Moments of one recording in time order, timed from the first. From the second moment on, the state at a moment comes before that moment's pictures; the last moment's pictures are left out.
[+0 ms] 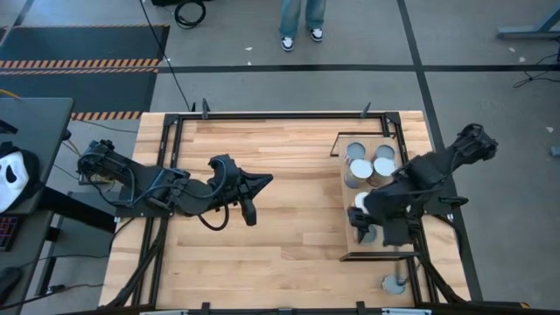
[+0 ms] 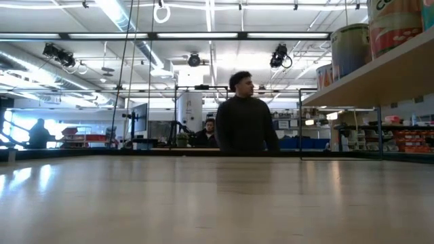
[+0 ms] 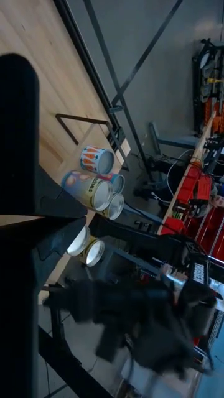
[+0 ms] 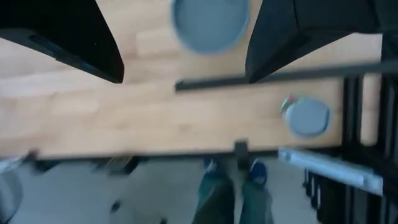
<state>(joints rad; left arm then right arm) -0.45 1.40 1.50 -0.30 -0.85 -0.53 0.53 1.29 1.44 -1.19 -0.36 -0.88</state>
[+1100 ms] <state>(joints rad) -0.45 1.40 1.50 -0.34 -0.74 -0.52 0.97 1.64 1.49 -1.14 -0.16 -0.06</state>
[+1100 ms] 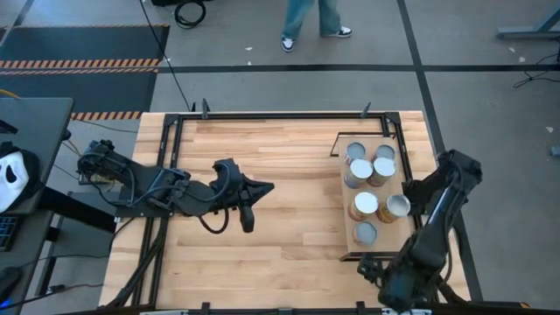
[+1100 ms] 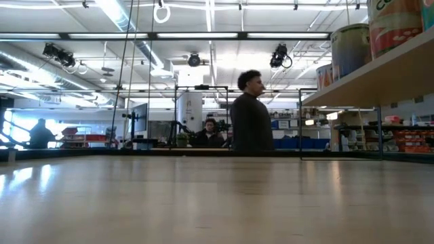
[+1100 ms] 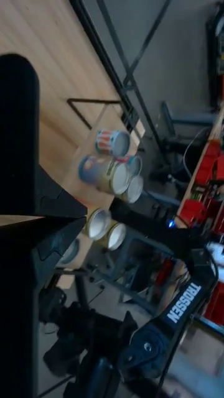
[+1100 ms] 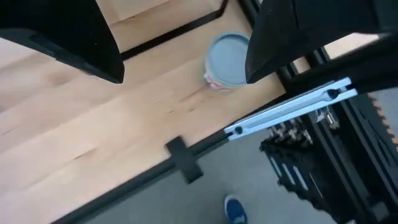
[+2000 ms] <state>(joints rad) -0.45 1.40 1.50 -0.37 -0.51 -0.40 1.16 1.83 1.34 -1.07 -0.10 0.60</state>
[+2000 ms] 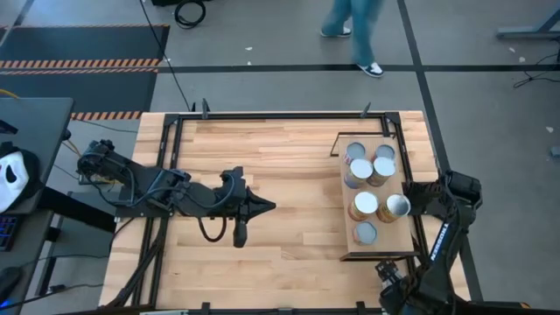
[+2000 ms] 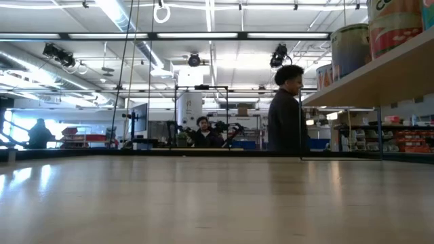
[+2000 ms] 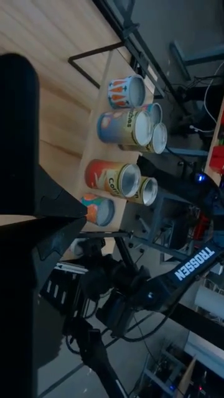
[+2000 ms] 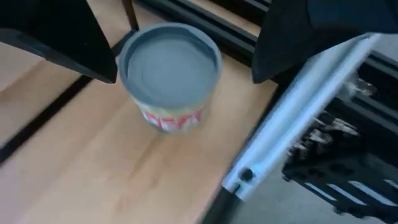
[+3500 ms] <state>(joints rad) -0.45 1.40 1.50 -0.36 -0.51 -0.41 1.18 1.83 1.27 -0.97 -0.11 0.26</state>
